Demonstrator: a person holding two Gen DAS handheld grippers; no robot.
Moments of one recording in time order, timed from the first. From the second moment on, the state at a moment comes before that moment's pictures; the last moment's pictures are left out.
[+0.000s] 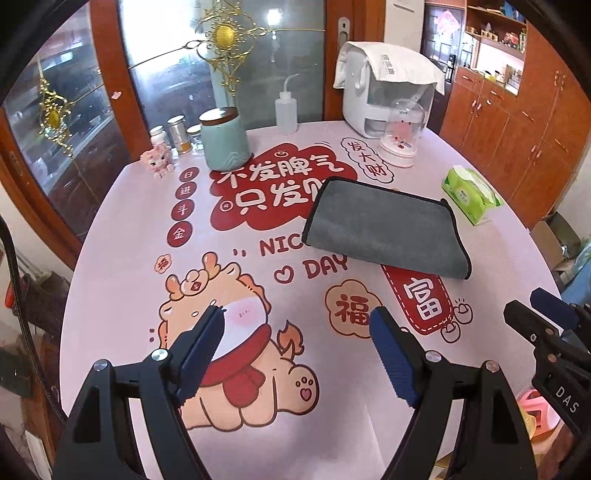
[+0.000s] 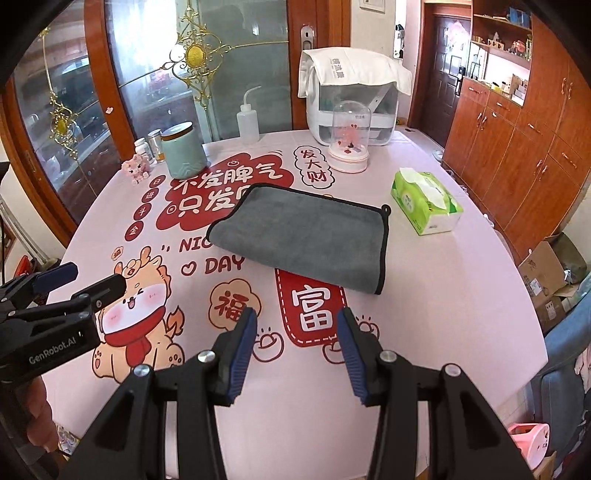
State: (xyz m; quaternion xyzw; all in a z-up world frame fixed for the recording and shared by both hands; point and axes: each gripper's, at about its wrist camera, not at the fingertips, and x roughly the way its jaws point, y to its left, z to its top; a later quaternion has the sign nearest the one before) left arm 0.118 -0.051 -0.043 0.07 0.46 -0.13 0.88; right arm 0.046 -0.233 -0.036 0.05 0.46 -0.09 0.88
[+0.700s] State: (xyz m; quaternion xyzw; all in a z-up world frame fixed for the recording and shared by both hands) left arm 0.041 -0.042 -0.002 0.05 0.43 -0.06 0.90; right arm 0.003 -0.225 0.001 0.01 0.44 0.00 0.90
